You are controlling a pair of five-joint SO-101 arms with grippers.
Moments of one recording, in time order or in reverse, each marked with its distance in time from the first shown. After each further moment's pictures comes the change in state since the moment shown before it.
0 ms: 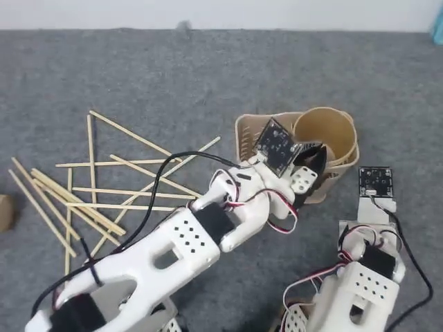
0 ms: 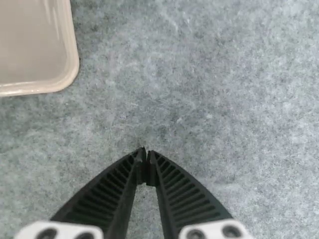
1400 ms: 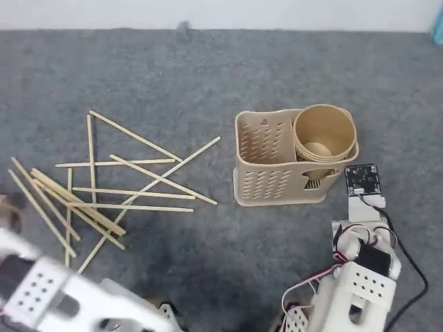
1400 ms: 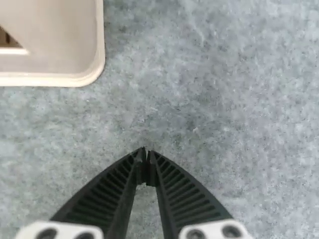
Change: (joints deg) left arm -114.5 -30.8 13.7 20.1 -1.4; right arm -4.0 0.0 0.4 0.0 3.1
